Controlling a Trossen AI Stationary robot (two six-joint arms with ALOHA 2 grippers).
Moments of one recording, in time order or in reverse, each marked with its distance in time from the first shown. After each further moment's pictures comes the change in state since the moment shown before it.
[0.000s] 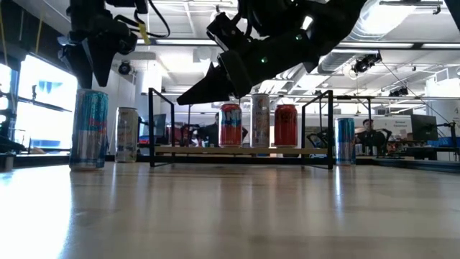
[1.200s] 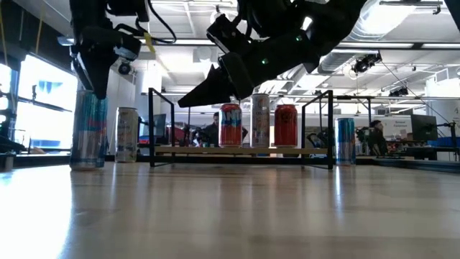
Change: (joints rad) left arm -0.010 0.004 -0.079 0.106 -0.024 0.224; right arm 0.000 0.000 0.000 -0.017 -0.006 0.000
